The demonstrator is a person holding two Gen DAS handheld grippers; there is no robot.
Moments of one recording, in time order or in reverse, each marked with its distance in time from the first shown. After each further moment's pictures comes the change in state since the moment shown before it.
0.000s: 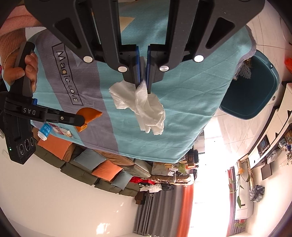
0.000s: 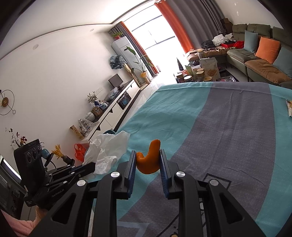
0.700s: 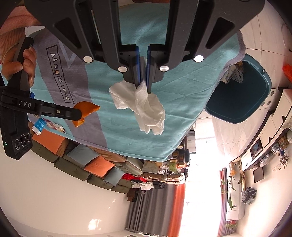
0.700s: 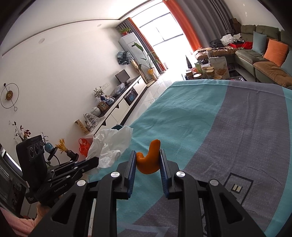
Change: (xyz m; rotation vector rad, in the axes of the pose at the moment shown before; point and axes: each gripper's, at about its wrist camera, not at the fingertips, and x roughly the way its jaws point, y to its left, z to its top) left arm -0.018 0.022 -0.007 -0.045 -0.023 0.048; right arm 0.015 0.024 -0.004 -0.038 0.026 0.040
